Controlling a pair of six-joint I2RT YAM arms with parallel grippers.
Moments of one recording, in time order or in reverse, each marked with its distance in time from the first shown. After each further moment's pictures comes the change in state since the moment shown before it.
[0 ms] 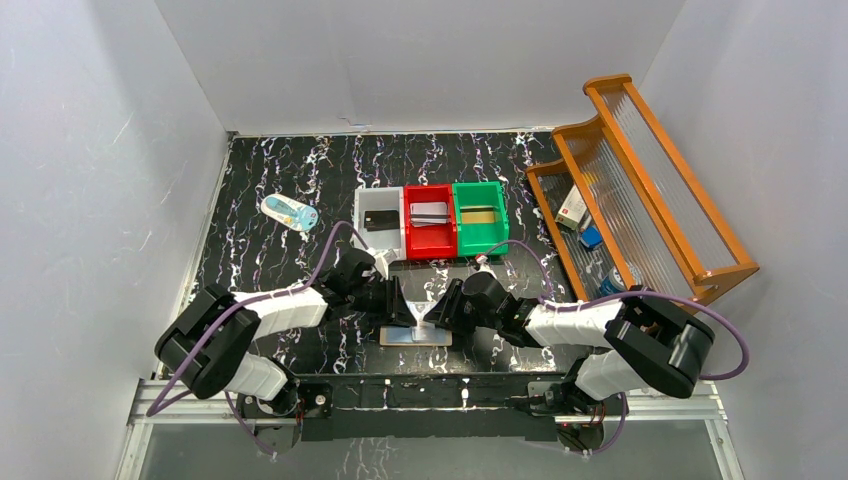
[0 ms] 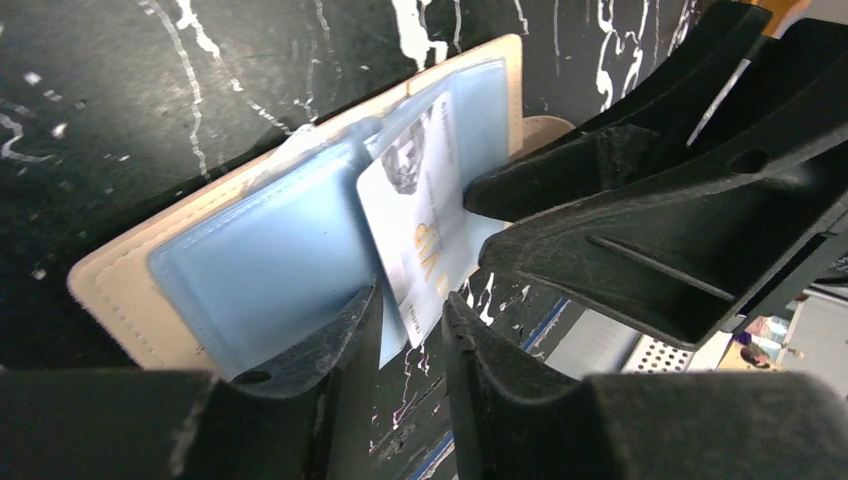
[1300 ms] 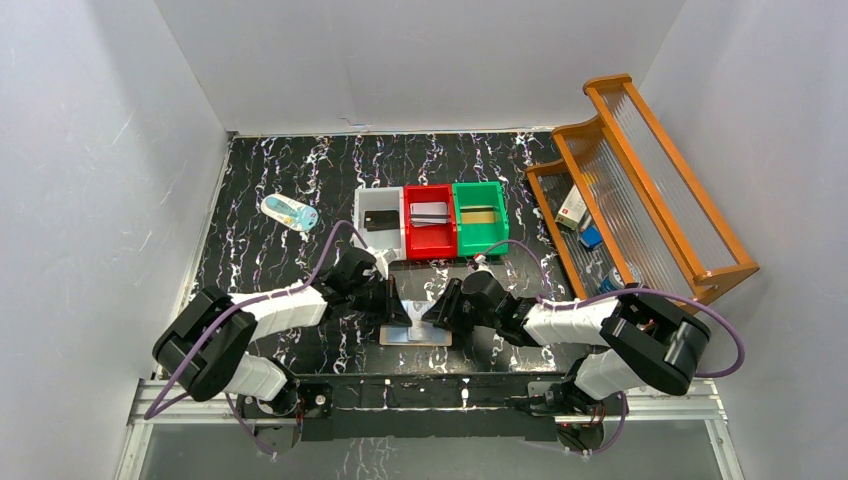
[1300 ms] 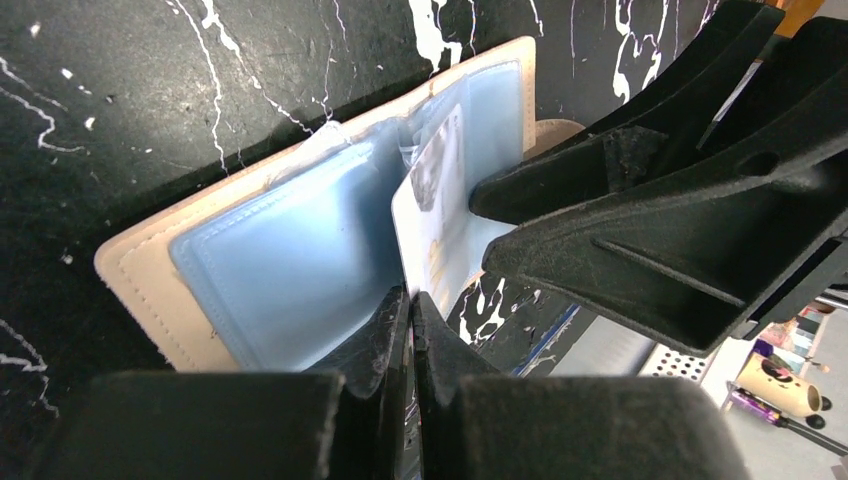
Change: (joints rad) left arm -0.006 -0.008 0.016 -0.061 -0.045 0.014; right arm -0.005 0.022 0.004 0.023 -0.018 0.003
